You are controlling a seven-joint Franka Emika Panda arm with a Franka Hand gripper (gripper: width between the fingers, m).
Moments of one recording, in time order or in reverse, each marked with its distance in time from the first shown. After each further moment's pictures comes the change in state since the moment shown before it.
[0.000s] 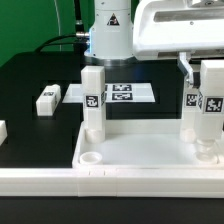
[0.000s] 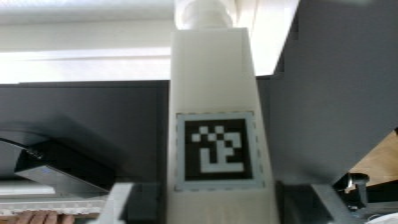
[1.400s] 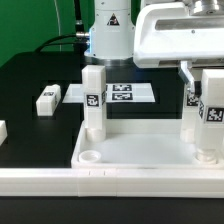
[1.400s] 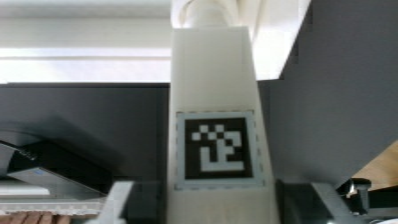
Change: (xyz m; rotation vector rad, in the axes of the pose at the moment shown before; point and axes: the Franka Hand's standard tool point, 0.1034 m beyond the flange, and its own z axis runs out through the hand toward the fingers) arm 0.000 0.000 0.012 -0.006 0.002 -0.016
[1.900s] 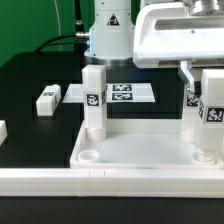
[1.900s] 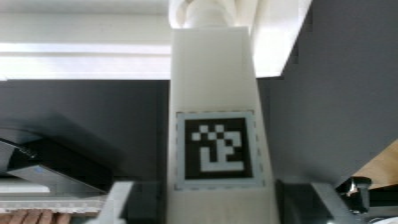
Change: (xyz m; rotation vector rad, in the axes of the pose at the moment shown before) arm 0.002 0.001 0.001 -0.002 0.009 -0.006
